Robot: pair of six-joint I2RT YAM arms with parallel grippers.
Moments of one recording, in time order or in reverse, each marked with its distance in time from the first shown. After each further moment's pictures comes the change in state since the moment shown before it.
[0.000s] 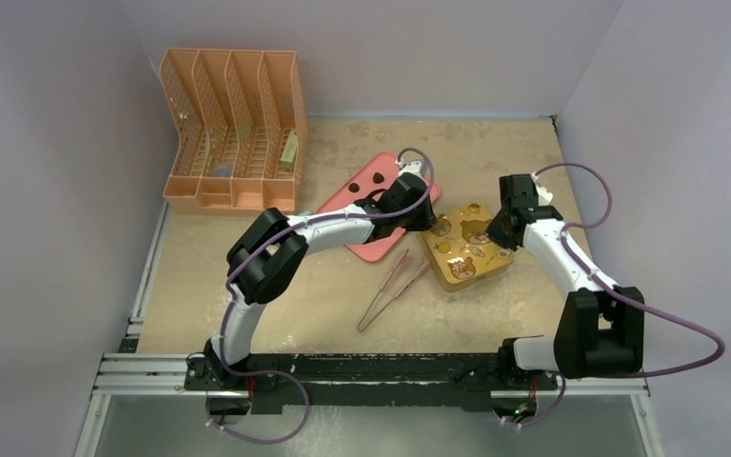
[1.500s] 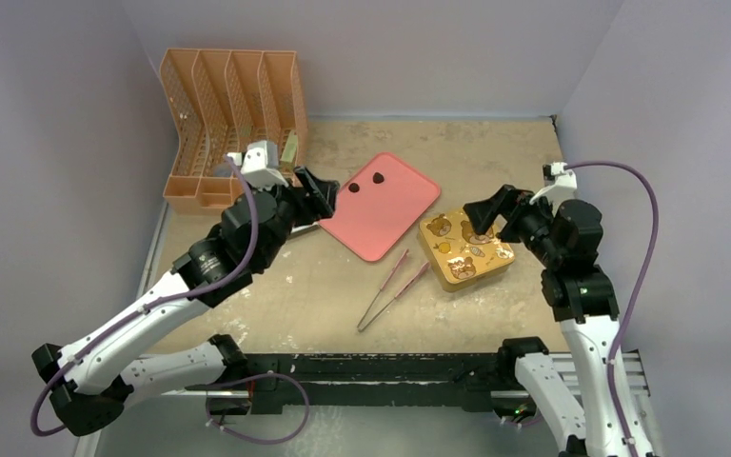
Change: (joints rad) left arm 0.006 -1.140 -0.403 -0.288 -0.503 0.129; right arm 0.000 -0.647 0.021 0.114 -0.489 -0.281
